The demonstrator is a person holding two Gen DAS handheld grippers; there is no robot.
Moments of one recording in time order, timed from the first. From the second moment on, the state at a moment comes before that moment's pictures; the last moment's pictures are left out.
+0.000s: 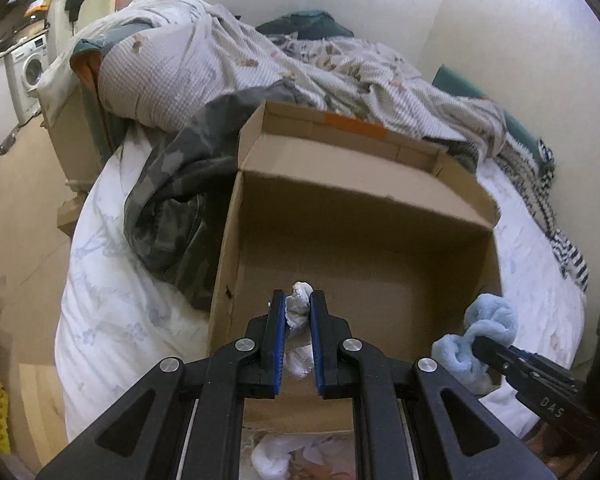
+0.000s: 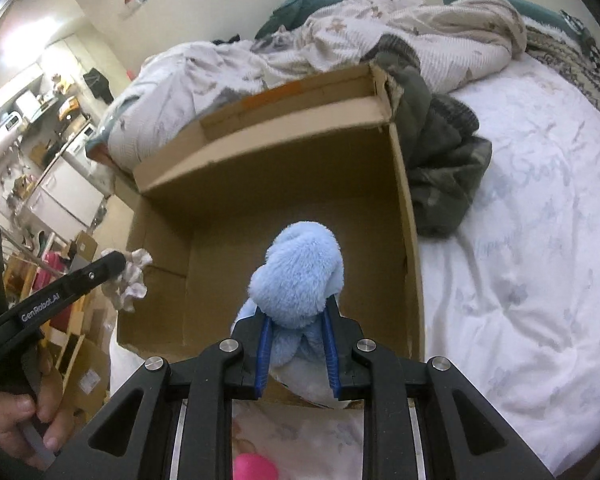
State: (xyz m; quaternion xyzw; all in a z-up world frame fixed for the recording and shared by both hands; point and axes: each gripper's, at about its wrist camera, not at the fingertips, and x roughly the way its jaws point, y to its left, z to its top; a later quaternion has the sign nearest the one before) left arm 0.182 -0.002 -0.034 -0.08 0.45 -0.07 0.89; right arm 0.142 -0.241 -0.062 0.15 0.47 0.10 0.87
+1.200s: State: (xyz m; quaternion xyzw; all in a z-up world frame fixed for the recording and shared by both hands) left arm 0.163 -0.021 -0.048 -0.03 0.47 -0.08 0.88; right arm 0.137 -0.235 -0.072 0.15 0.49 0.09 0.86
